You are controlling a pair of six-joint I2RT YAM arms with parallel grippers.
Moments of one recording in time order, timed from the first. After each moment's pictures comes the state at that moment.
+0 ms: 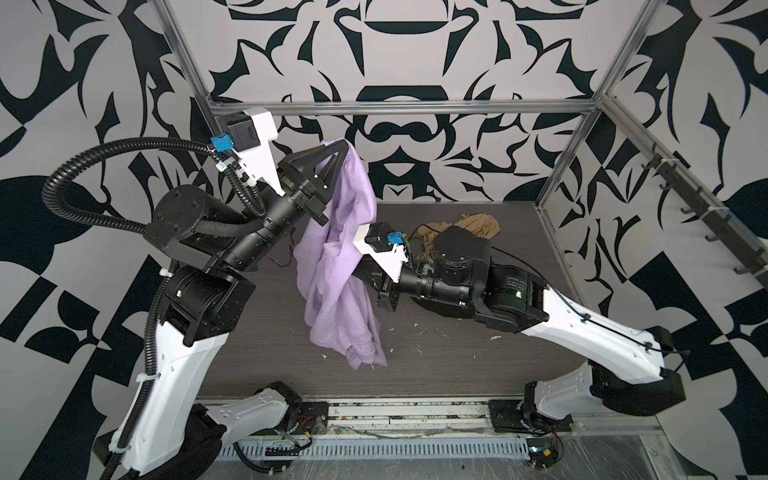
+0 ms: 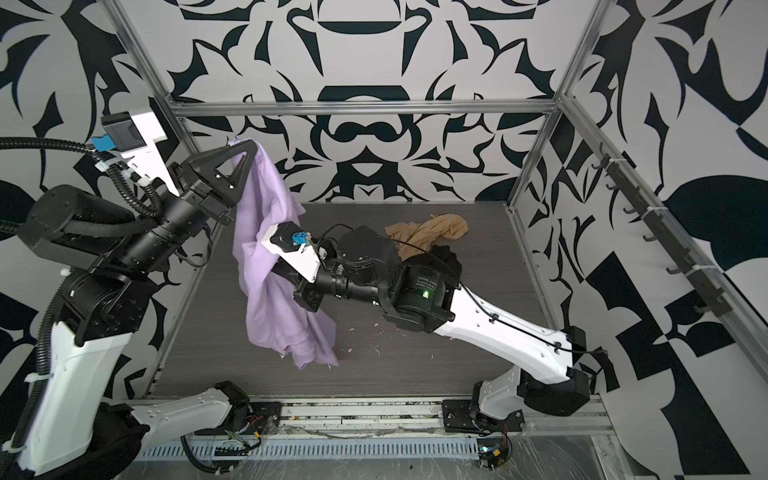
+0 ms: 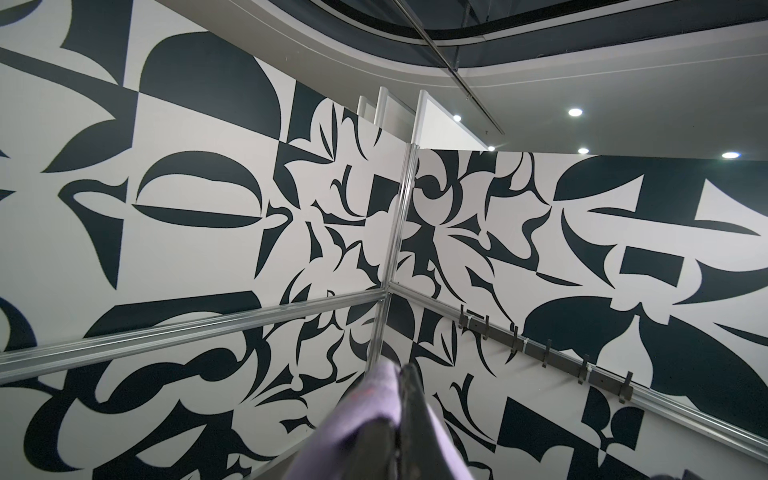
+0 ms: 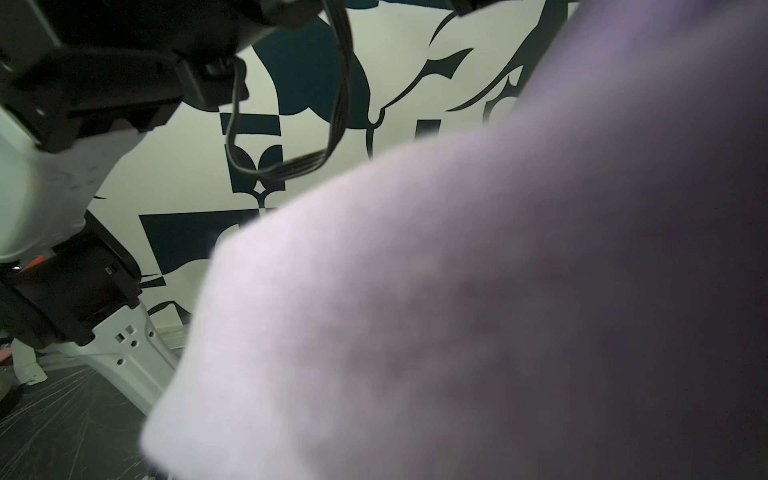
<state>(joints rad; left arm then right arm) -0.63 1.12 1.82 -0.30 0.22 -0.29 1.22 1.44 1.74 -0.40 -0.05 -0.09</state>
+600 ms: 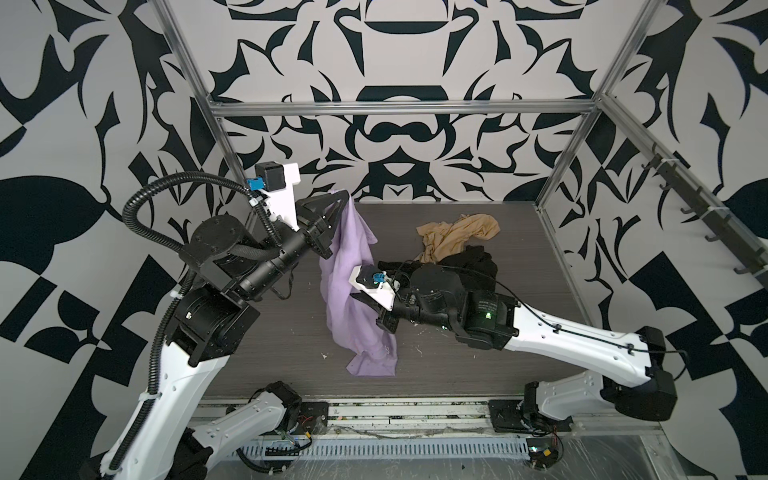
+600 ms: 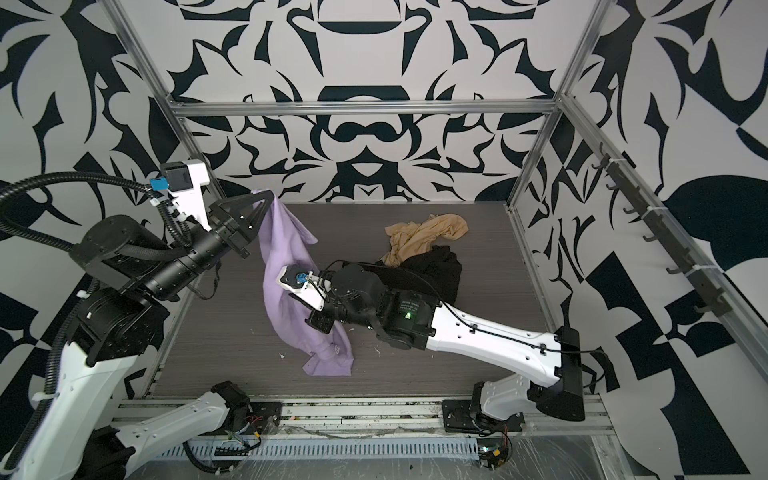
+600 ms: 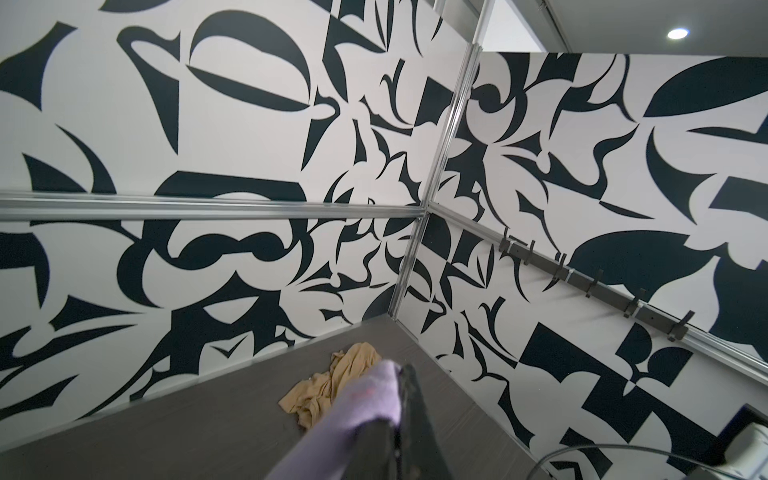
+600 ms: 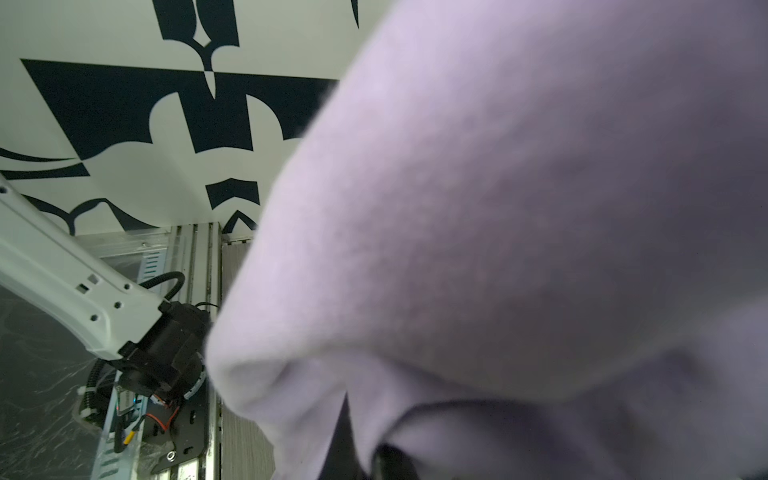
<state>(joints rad) -0.63 0.96 1.54 -0.43 0.13 -0.30 1.22 1.37 1.35 -0.28 0.05 -0.15</state>
